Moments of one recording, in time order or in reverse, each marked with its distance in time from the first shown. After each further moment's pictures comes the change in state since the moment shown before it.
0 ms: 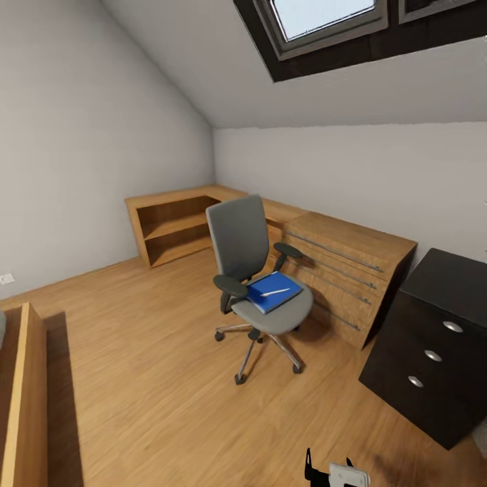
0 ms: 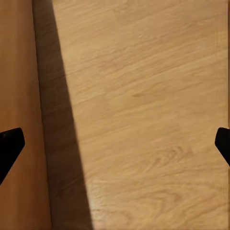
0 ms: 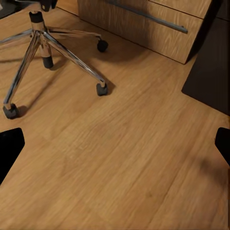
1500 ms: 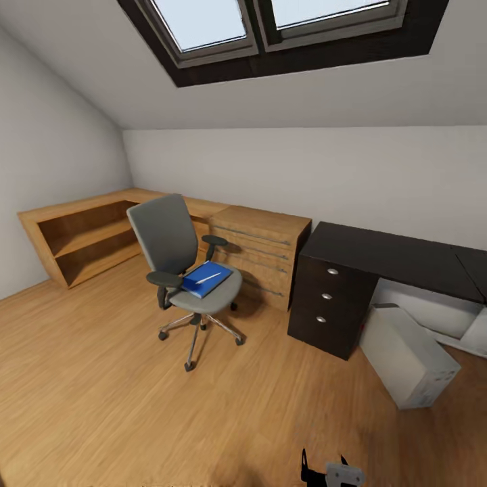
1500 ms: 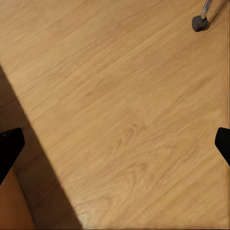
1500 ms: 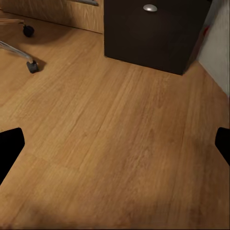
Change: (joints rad) left arm 0.000 0.001 0.002 0.003 -0.001 -0.005 -0.001; right arm 0.000 -0.002 0.000 0.002 0.002 0.008 0.059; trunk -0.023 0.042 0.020
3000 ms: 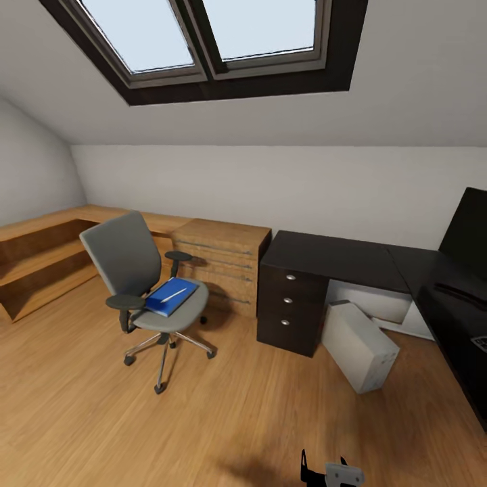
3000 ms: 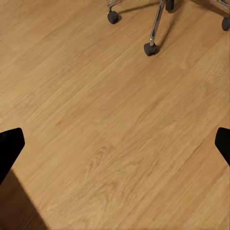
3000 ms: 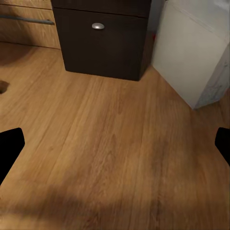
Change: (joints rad) left arm 0.000 -0.002 -0.005 -0.003 -0.001 -0.001 0.007; right arm 0.000 0.001 -0.001 0.002 0.000 0.000 0.004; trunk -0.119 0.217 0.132
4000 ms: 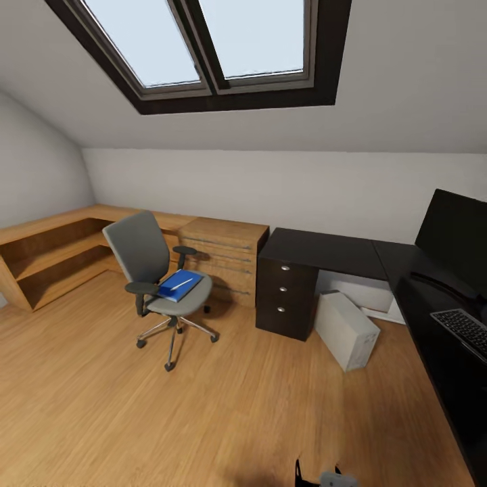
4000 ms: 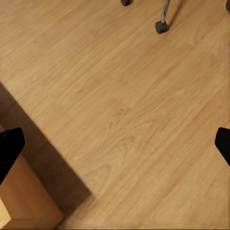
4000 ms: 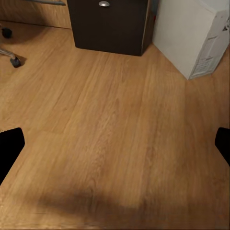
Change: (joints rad) left arm 0.000 -0.022 0.000 0.022 0.012 -0.009 -0.003; right arm 0.023 0.021 -0.004 0.000 0.002 0.023 0.023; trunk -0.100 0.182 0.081
